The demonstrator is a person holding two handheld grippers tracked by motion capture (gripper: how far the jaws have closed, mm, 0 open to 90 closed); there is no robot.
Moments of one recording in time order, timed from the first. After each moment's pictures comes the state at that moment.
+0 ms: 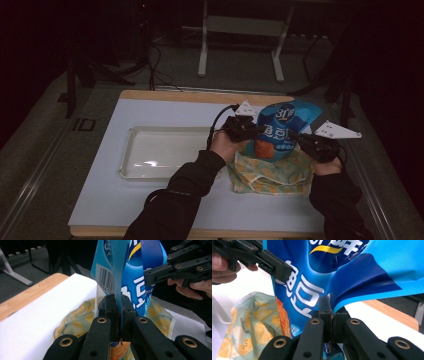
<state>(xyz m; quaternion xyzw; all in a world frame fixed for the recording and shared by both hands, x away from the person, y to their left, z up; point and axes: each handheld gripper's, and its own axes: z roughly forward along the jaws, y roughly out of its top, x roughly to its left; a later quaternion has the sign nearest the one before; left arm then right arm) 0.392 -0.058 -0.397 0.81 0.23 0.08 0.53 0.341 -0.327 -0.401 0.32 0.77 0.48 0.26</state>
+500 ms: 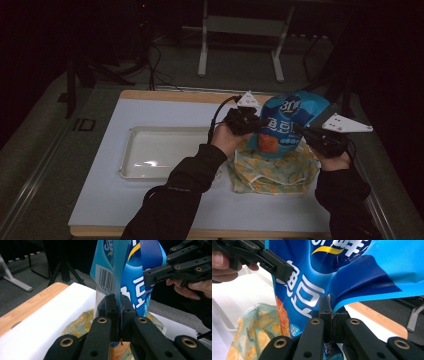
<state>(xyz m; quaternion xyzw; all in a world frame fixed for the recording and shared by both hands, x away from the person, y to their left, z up) 0.390 -0.057 -0.361 0.81 0.22 0.09 0.53 0.337 -0.327 -0.367 0.30 0.77 0.48 0.27</state>
